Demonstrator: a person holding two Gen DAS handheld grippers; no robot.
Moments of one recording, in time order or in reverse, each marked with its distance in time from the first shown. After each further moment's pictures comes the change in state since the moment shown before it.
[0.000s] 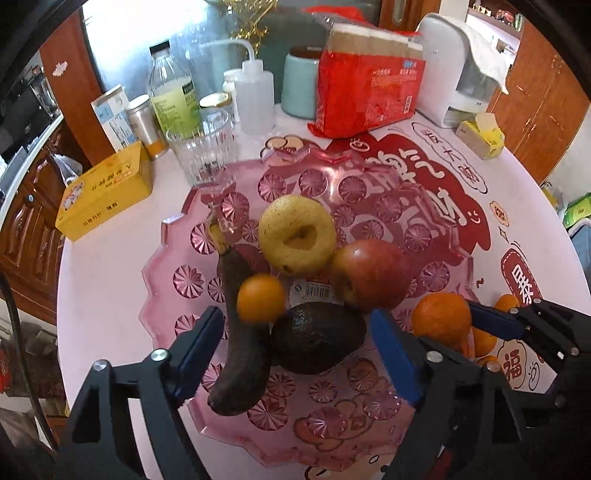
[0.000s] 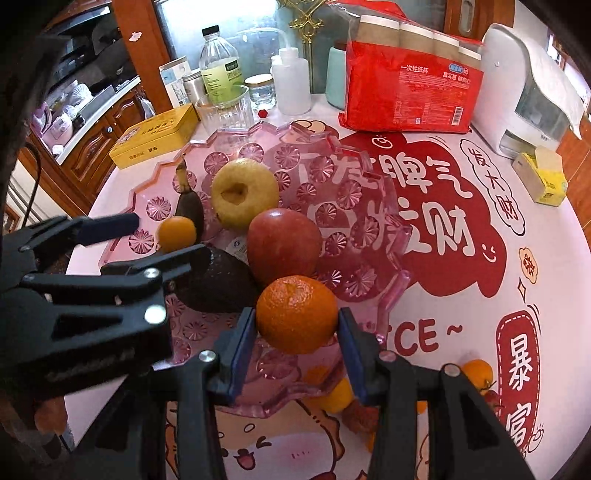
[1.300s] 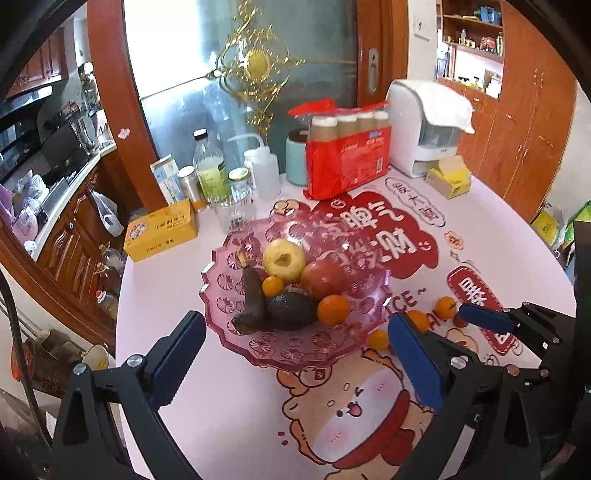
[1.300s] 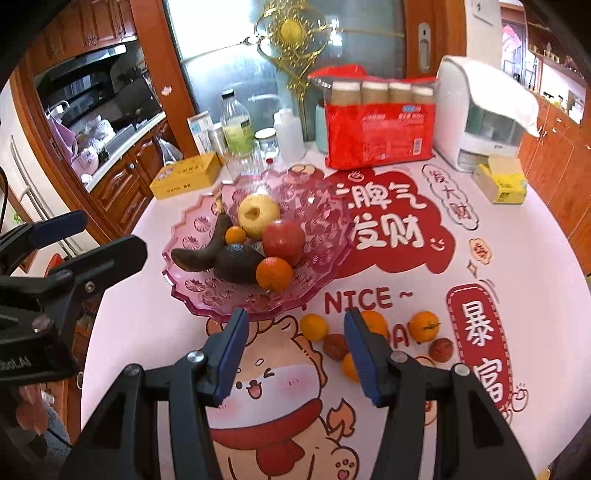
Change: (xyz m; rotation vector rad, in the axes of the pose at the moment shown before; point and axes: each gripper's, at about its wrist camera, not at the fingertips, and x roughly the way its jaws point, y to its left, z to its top) left arm -0.178 -0.056 -0.053 0.001 -0.228 0.086; right arm -0.127 -0.025 -0.065 0.030 -0.185 0.041
